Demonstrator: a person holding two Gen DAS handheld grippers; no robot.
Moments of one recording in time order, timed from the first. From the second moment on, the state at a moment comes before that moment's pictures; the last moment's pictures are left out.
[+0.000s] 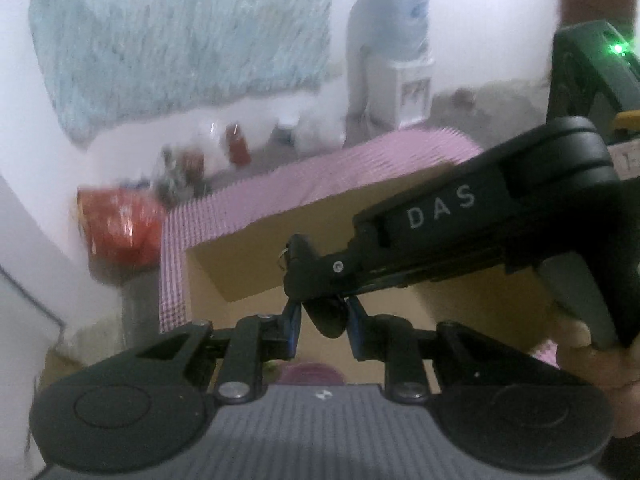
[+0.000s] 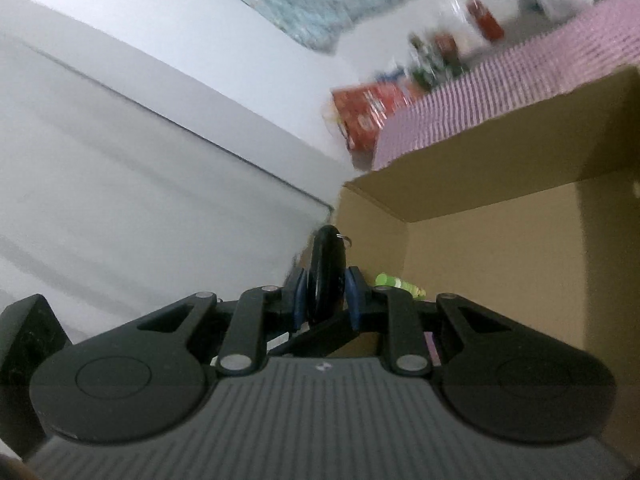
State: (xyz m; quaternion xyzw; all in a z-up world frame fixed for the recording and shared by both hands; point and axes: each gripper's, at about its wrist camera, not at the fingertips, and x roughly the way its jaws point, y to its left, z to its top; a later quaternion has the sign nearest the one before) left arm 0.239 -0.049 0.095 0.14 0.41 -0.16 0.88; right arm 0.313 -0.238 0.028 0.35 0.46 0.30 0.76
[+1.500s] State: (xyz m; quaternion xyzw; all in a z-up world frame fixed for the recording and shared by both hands) left arm 0.134 0.010 0.116 0.04 0.38 -0.19 0.90; right arm 0.158 -0.378 0.049 0.43 0.36 0.32 0.77
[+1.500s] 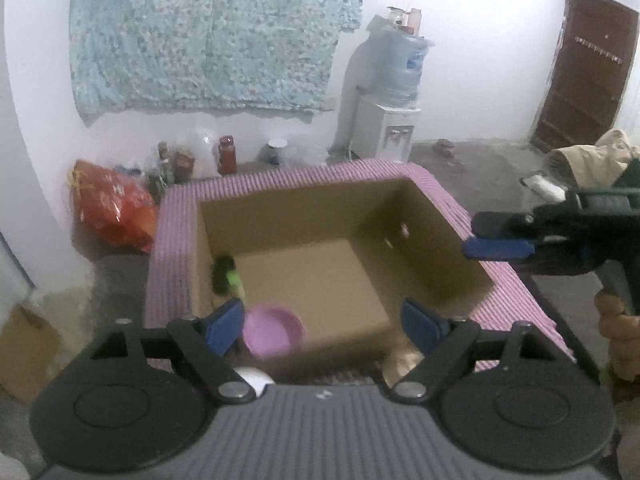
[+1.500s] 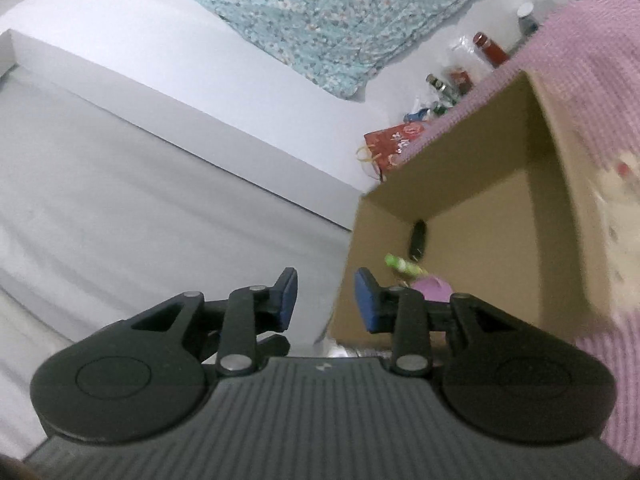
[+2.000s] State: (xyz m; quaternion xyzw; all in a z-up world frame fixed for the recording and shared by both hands) left arm 0.078 -0.005 -0.009 0.02 0.44 -0.21 0.87; right arm 0.076 -0.323 -0.061 0.33 0.44 0.21 0.81
